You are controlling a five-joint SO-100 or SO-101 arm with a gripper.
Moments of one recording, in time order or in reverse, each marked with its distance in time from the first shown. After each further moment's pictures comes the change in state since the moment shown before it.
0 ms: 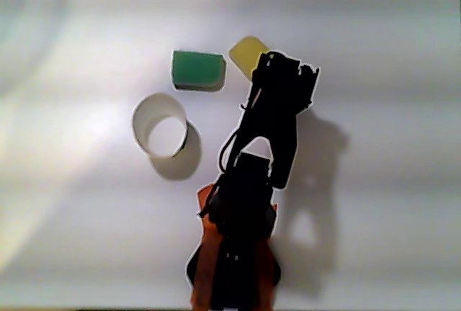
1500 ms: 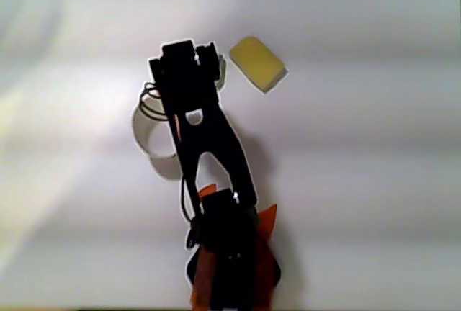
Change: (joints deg) arm -34.1 18.3 -19.8 30.6 55.4
